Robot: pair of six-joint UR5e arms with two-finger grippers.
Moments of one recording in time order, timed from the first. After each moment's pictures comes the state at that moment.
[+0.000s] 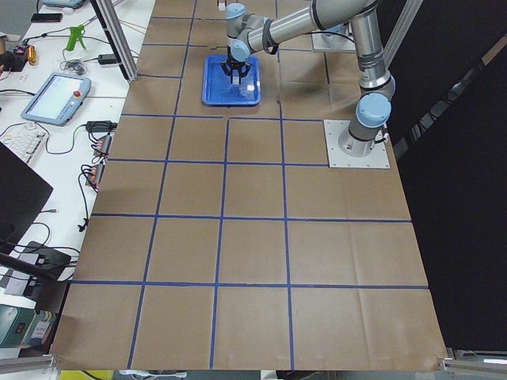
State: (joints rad) left arm -1.99 -2.10 -1.69 -0.98 1.74 1.26; right arm 1.10 -1.23 1.66 -1.70 -1.04 -2.19
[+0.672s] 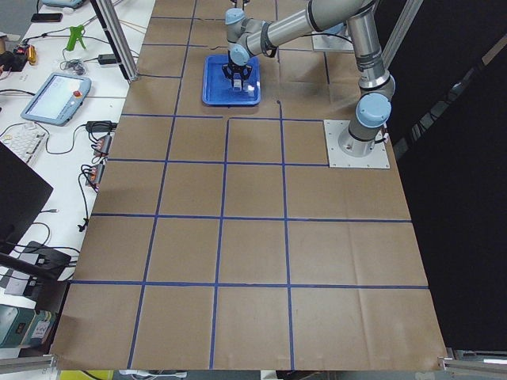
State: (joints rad) left arm -1.99 -2.13 -1.69 -0.98 1.70 1.22; right arm 1.11 -1.44 1.97 -1.88 -1.03 -2.11
